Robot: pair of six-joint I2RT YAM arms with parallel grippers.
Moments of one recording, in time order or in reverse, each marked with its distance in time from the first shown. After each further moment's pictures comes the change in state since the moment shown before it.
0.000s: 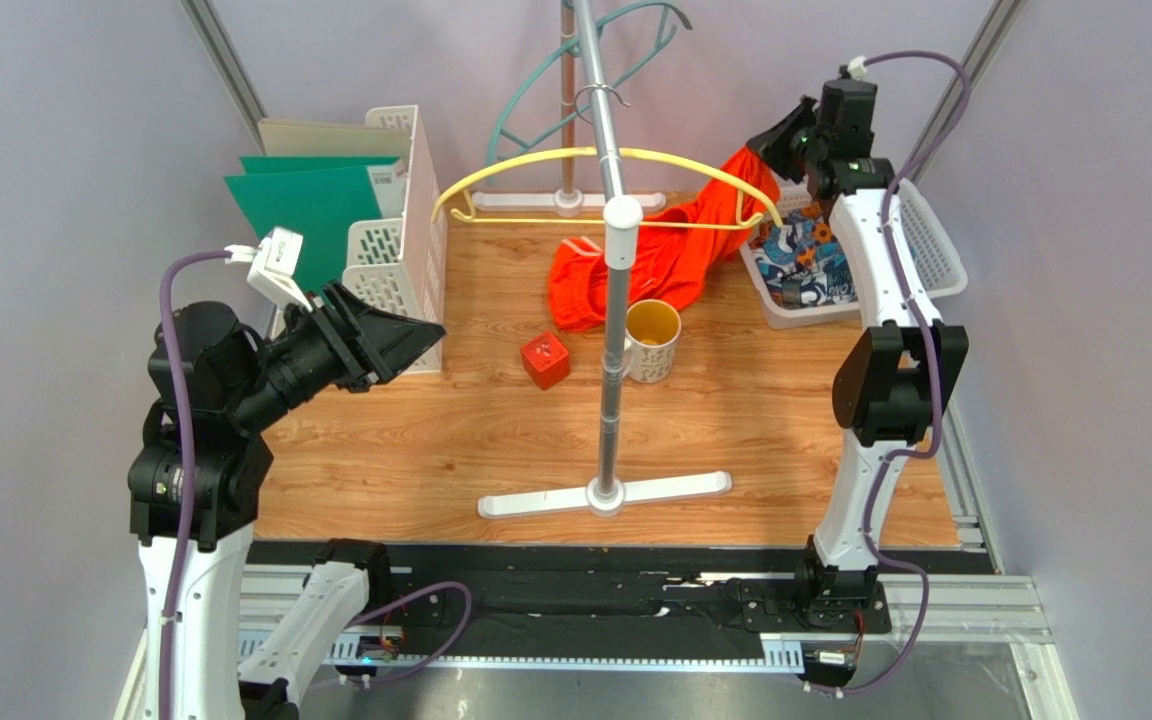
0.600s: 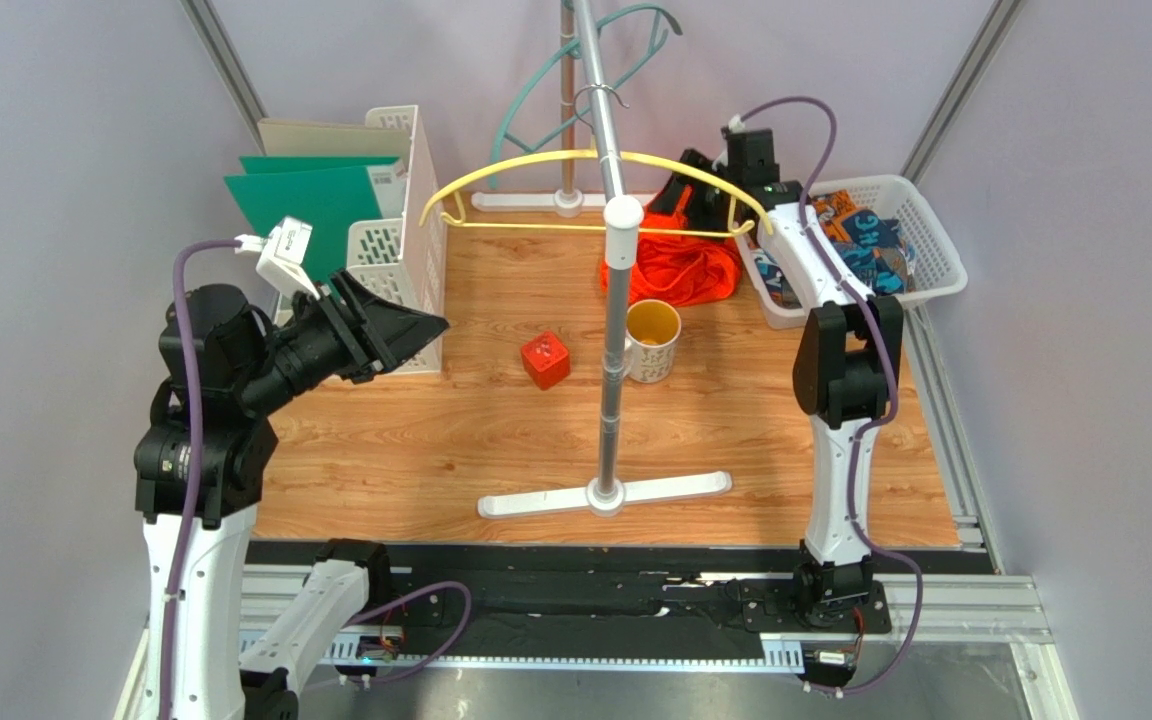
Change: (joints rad) left arm 0.000 0.044 0.015 -0.017 -0.001 0.007; right arm 0.148 0.169 0.009 -0.060 -0.167 -0.090
